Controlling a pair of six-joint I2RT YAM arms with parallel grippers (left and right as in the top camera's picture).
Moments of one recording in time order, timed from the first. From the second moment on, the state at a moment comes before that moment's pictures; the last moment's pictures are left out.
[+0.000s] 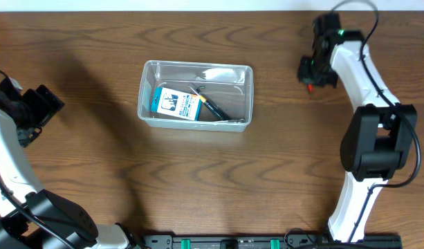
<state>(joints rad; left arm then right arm) 0.63 1.61 1.48 -1.11 0.23 -0.22 0.05 2.15 1.86 -1.07 0.03 0.32</state>
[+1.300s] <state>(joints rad) 0.63 1.61 1.48 -1.11 0.23 -0.22 0.66 2.15 2.28 -1.22 0.02 -0.16</state>
